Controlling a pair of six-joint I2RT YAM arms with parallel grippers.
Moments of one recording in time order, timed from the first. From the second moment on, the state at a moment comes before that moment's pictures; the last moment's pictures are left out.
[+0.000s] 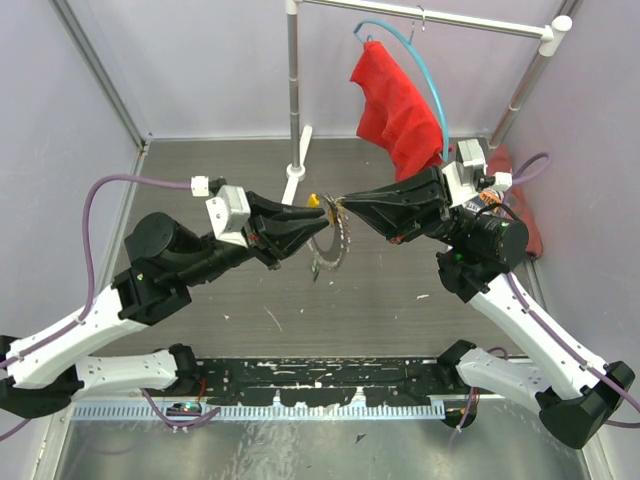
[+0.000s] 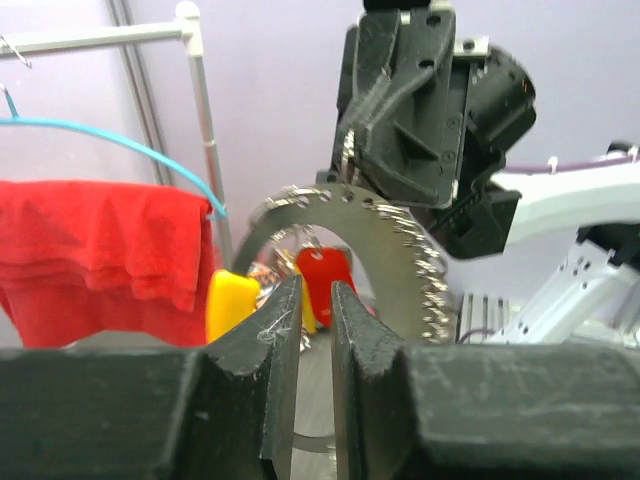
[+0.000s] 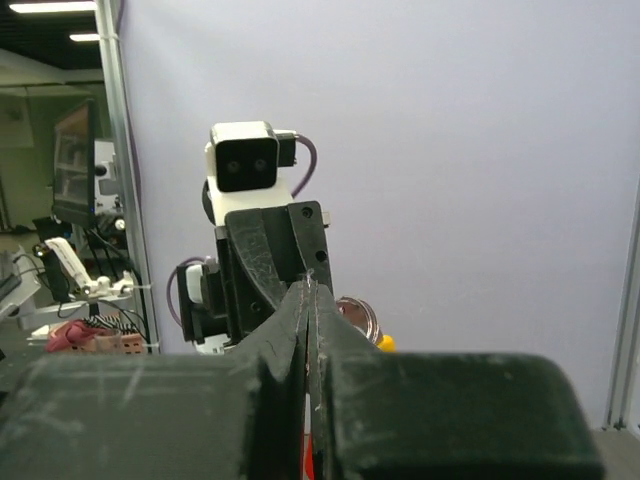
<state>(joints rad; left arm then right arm) -1.13 0.96 1.24 0.02 0.11 0.01 0.63 0.97 1.02 0.86 -0.69 0.70</state>
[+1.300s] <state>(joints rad) -1.13 1.07 1.27 0.31 0.25 -0.13 0.64 0.96 1.00 0.97 -0.66 0.77</state>
